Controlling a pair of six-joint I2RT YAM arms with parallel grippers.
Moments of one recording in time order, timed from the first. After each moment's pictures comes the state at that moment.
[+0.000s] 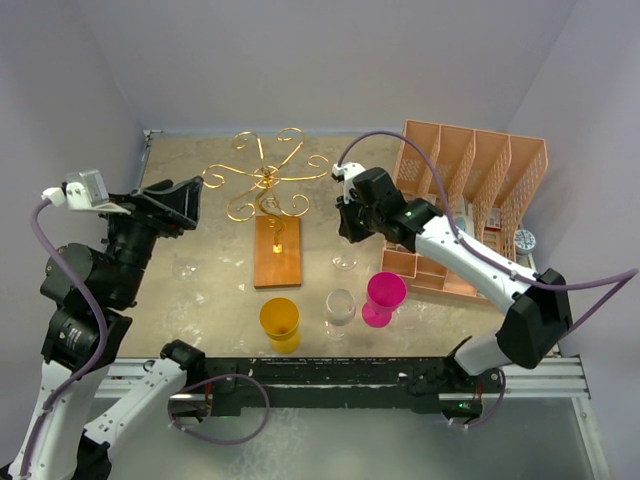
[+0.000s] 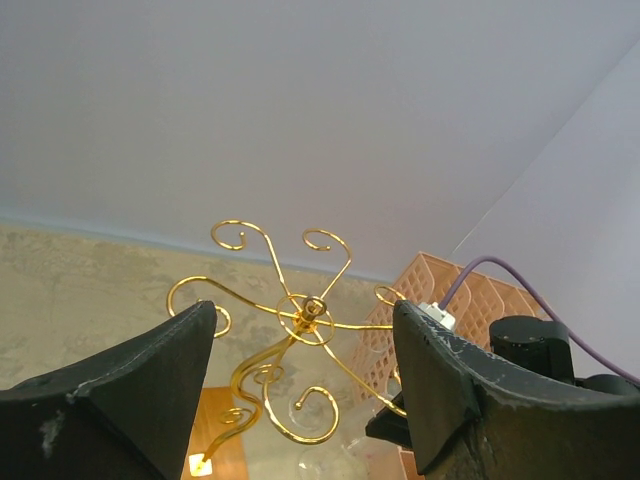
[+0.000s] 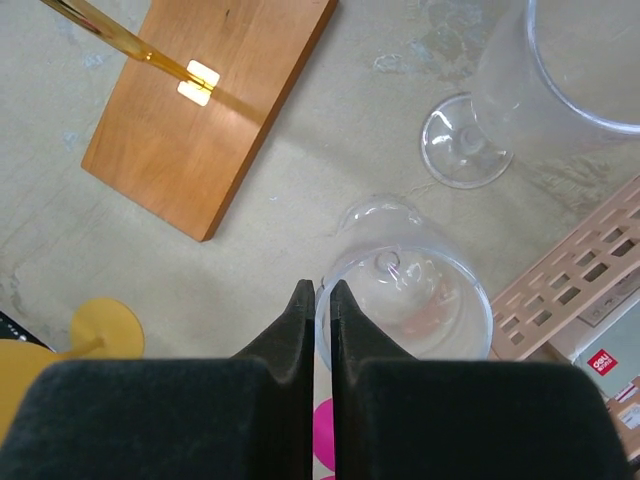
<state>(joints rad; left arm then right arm) -0.43 0.60 1.18 -0.35 -0.22 -0.44 0.69 1.48 1.26 -0.55 -0.01 0.16</state>
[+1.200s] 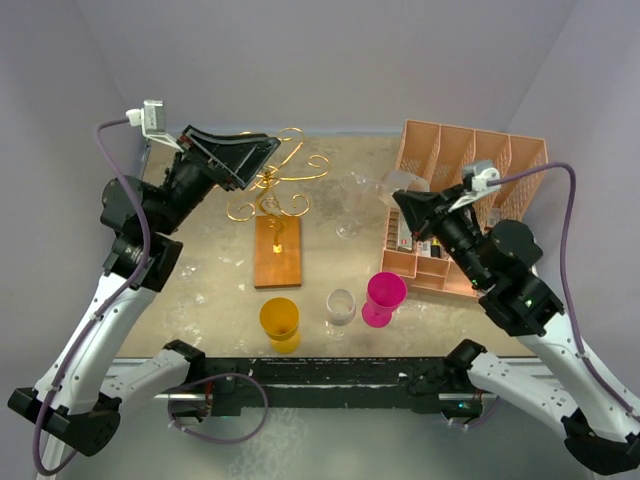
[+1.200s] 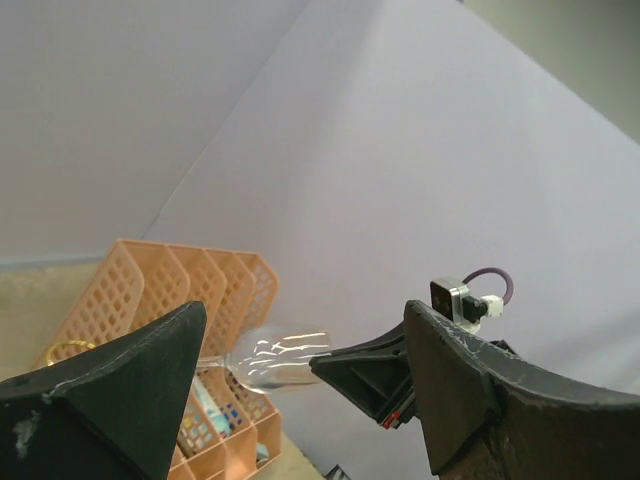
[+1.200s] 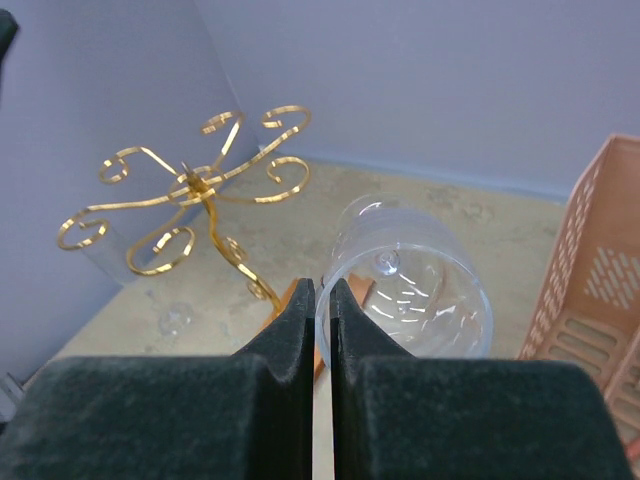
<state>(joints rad) -0.43 0.95 1.21 0.17 0.32 -0.89 0.69 0.75 1.03 -0.21 0.16 0.23</state>
